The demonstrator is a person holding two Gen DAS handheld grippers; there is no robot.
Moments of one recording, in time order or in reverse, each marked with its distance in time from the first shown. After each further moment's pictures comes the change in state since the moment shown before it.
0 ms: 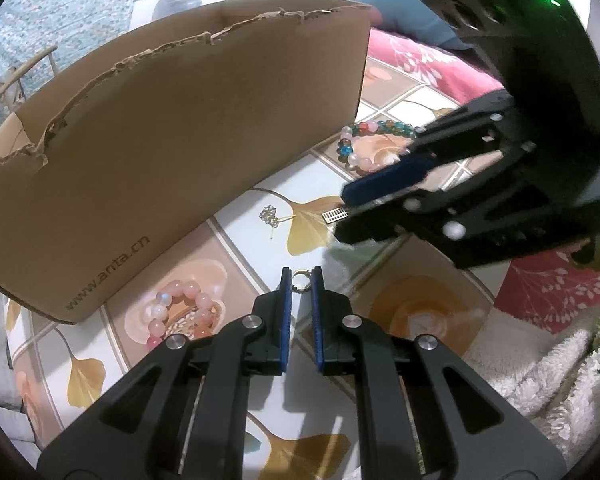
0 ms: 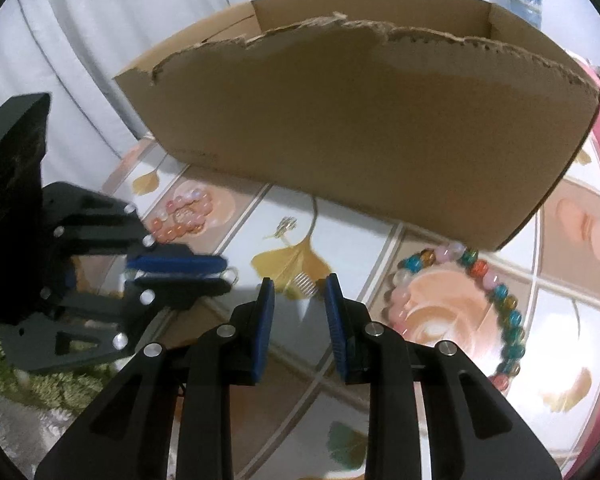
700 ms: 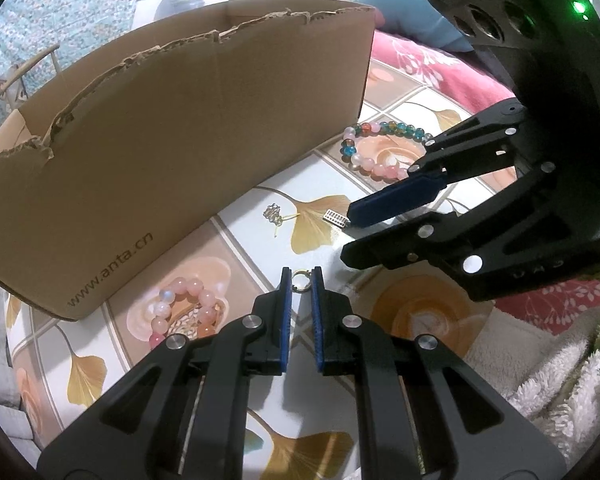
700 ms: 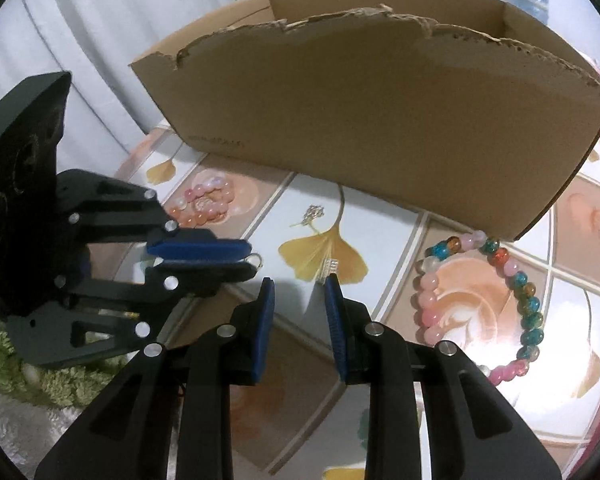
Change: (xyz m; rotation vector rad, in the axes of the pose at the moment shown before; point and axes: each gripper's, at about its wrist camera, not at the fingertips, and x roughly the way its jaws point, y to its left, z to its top) left arm -0.003 0.003 -0.003 -0.005 -0.006 0.000; right arm 0.006 0.012 0.000 -0.017 0.007 -0.018
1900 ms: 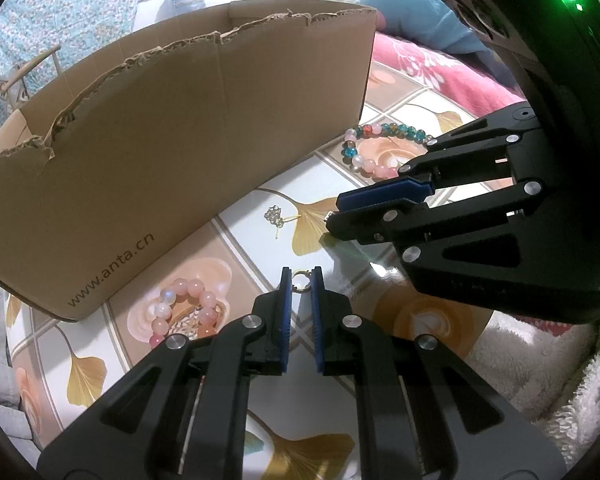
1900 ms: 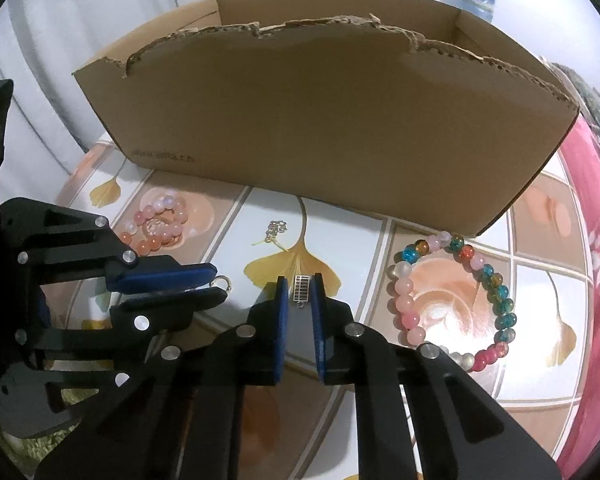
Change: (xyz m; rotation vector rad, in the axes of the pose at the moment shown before) left arm -0.003 0.002 -0.002 0.000 -0.007 0.006; right arm 0.017 0.020 0.012 0.098 -0.017 -0.233
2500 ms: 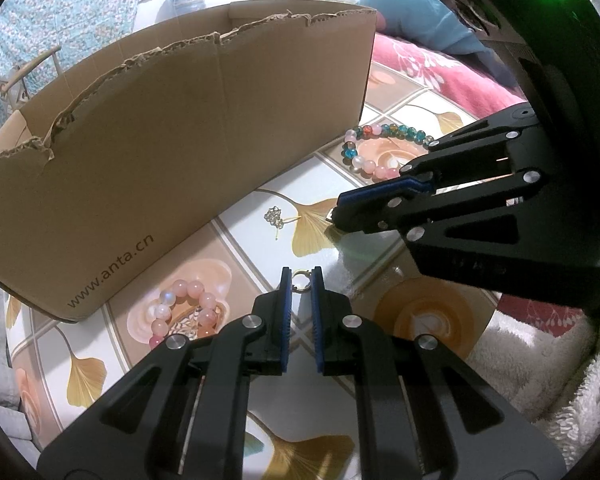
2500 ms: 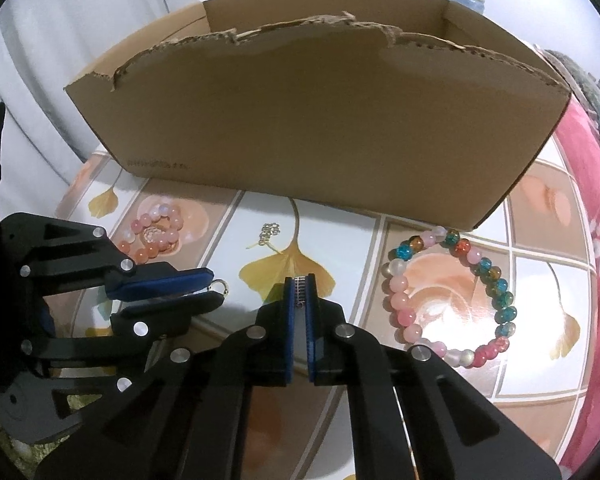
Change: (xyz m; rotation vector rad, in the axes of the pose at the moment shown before) left arm 0.000 0.000 -0.001 -0.001 -0.001 0.000; right arm -0.009 -0.012 0.001 0.047 -0.005 0.016
